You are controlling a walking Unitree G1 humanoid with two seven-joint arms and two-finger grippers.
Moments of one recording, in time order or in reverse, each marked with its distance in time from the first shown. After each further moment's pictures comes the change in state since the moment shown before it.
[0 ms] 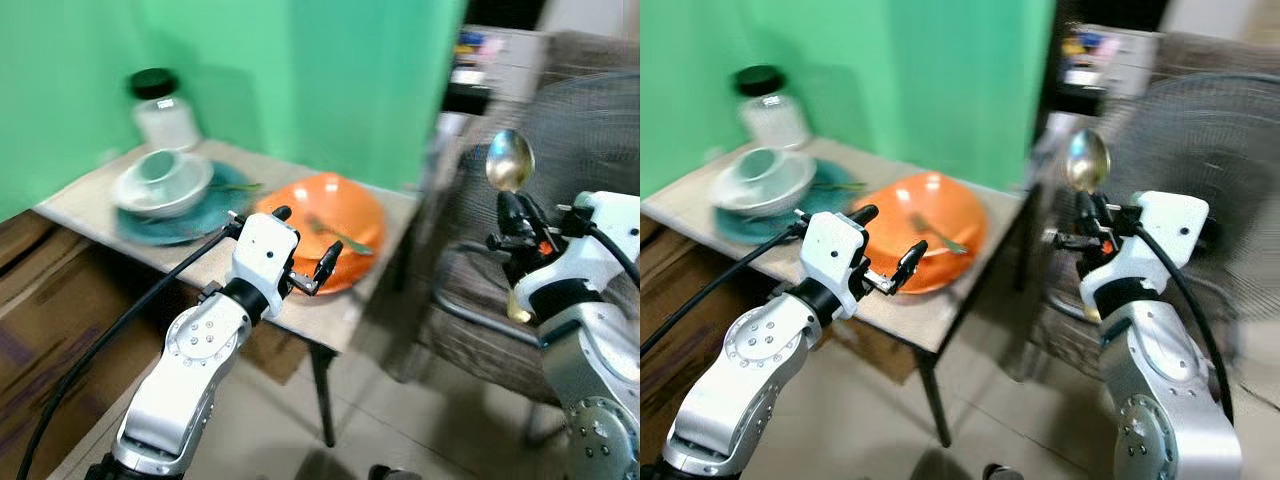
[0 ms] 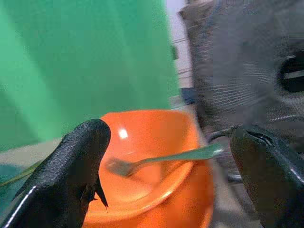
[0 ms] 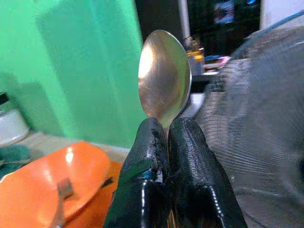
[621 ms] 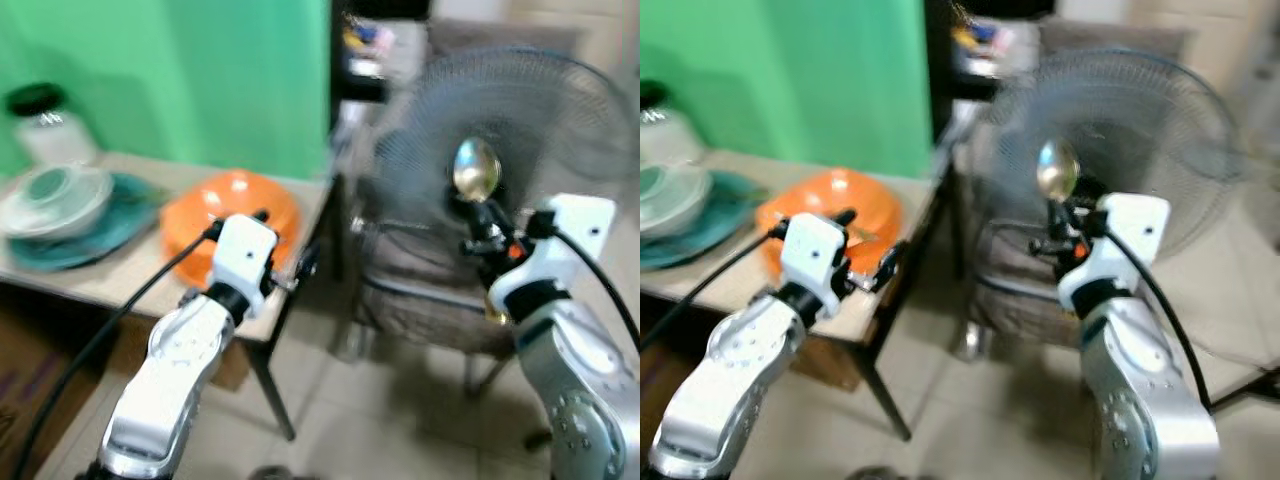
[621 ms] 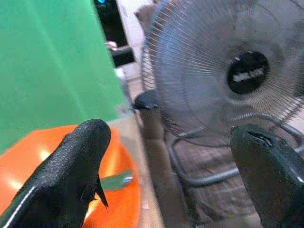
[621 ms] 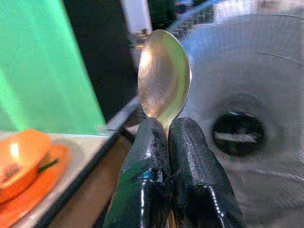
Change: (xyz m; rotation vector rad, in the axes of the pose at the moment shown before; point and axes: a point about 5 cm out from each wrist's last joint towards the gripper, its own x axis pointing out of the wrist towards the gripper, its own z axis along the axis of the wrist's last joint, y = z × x) left arm -0.007 0.017 -0.009 -0.042 0.039 0.097; right arm 0.005 0.010 -0.010 -0.006 0.052 0.045
